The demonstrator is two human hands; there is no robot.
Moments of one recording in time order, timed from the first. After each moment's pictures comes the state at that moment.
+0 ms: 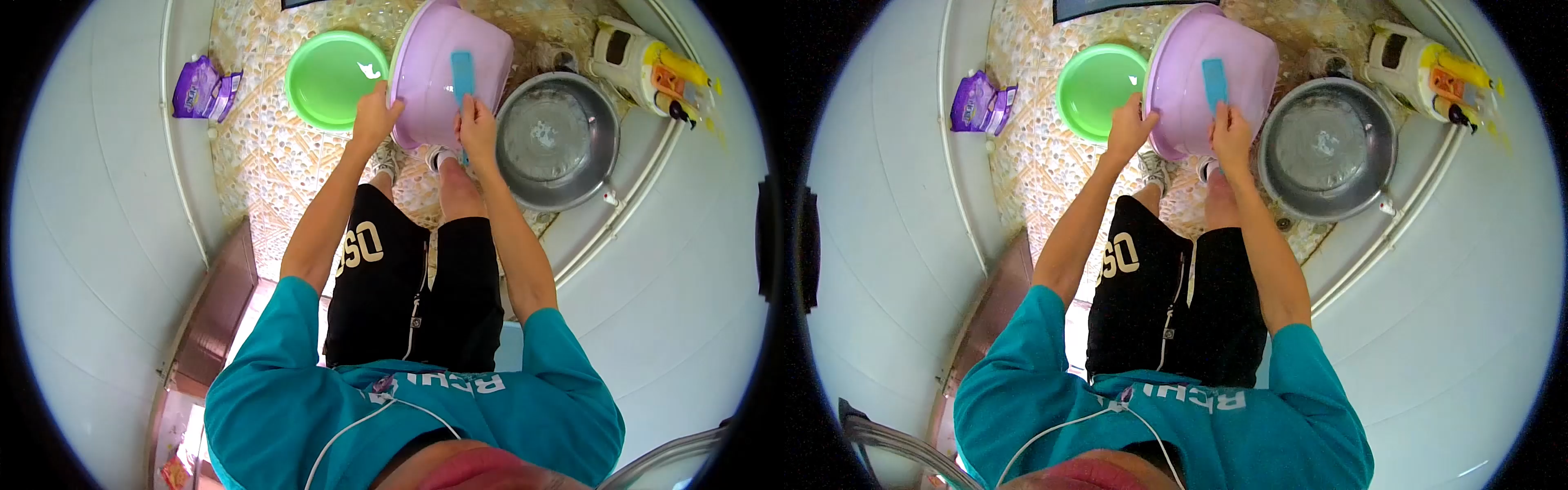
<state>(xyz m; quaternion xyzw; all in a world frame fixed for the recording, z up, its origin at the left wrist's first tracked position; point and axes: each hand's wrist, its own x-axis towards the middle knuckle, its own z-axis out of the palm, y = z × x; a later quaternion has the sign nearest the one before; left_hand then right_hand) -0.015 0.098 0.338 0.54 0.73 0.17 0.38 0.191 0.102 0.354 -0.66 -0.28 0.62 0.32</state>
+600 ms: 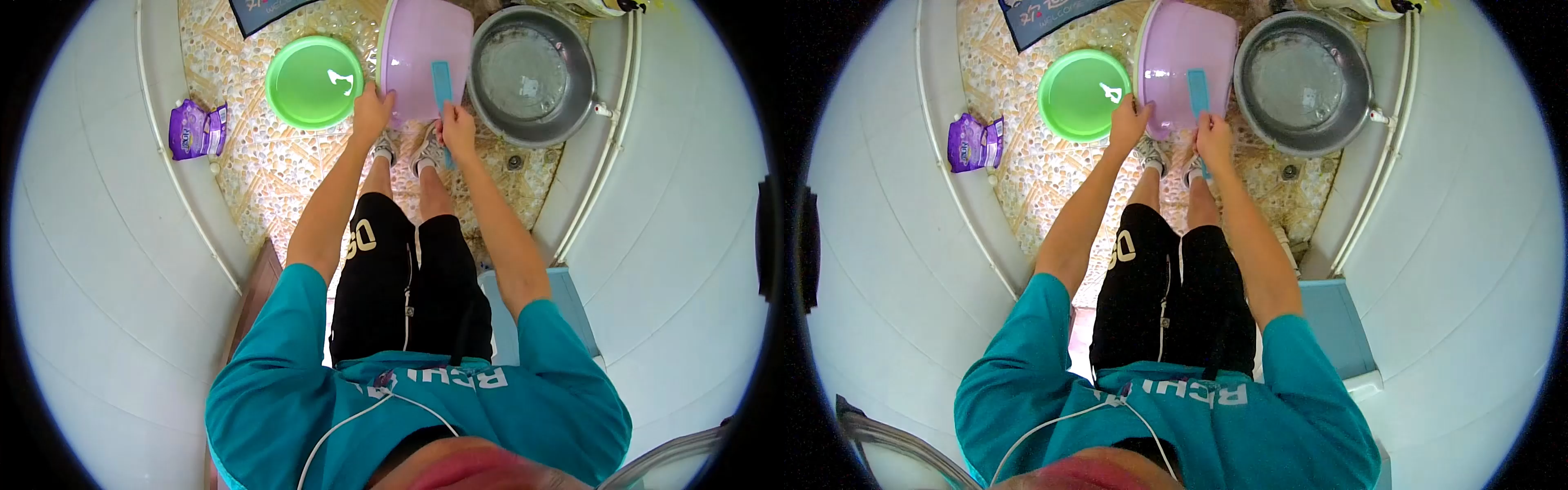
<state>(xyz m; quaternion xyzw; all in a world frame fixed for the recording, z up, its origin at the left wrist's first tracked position) 0.009 0.047 0.362 0.57 0.67 0.14 0.45 0.192 -0.015 0.395 -0.73 -0.21 0.57 0.32</state>
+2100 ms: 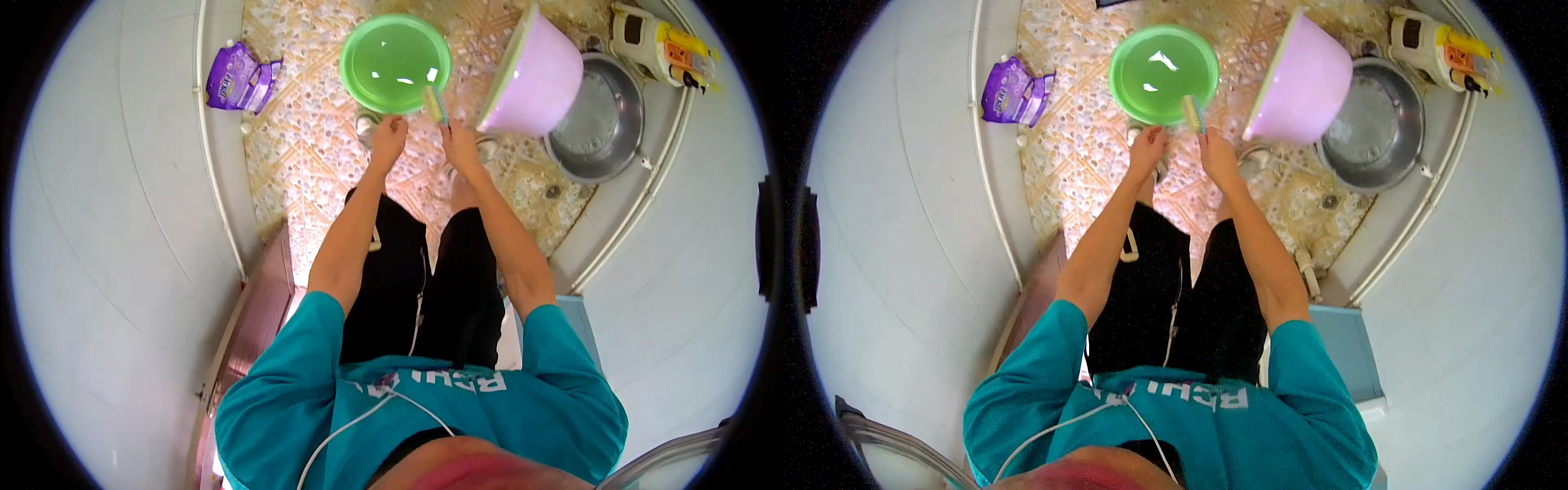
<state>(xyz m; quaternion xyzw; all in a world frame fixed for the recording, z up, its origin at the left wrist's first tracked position) -0.187 -0.064 0.278 0.32 0.71 0.24 0.57 0.006 -0.041 0.329 -0.68 -0.56 0.46 0.08</state>
